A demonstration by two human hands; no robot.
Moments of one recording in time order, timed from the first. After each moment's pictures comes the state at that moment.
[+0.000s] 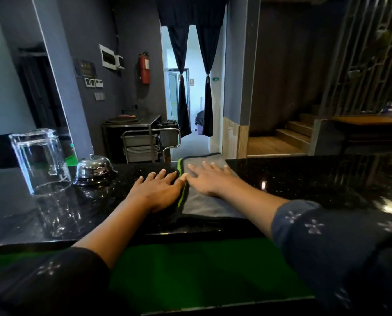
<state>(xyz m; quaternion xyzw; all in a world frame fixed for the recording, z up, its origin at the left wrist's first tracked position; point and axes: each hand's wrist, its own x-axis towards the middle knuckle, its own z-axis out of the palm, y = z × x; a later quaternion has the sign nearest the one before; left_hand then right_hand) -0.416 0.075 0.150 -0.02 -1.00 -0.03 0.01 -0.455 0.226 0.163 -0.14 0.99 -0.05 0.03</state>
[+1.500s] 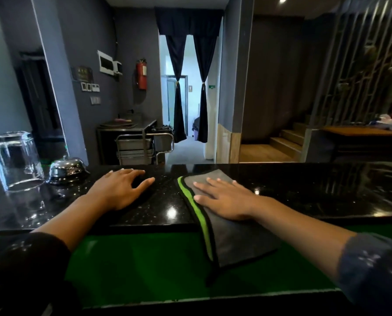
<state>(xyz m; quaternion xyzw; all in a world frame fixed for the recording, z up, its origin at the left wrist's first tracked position) -0.382 0.094 0.165 -0.01 -0.99 -0.04 0.10 -0.393 0.371 0.160 -0.23 0.97 -0.05 0.04</state>
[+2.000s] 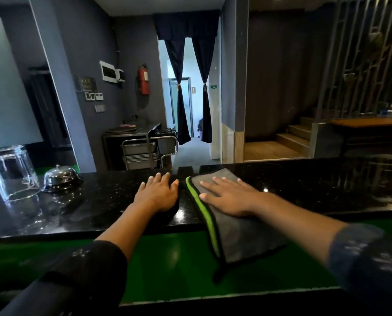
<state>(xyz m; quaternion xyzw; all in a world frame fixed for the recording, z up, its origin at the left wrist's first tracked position) -0.391 0.222 0.163 0.04 -0.99 -0.13 0.06 -0.405 0.428 0.163 -0.23 0.97 -0.05 0.04</state>
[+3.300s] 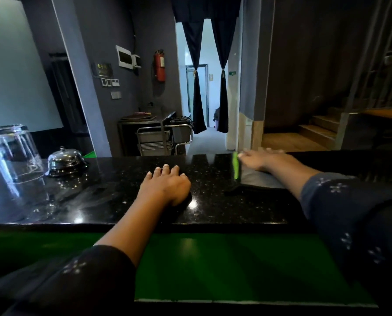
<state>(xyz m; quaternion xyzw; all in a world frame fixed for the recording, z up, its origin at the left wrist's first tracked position) -0.411 0.218 0.153 0.08 -0.99 -0.10 0.01 -0.541 0.443 0.165 -0.04 1.00 -0.03 0.03</state>
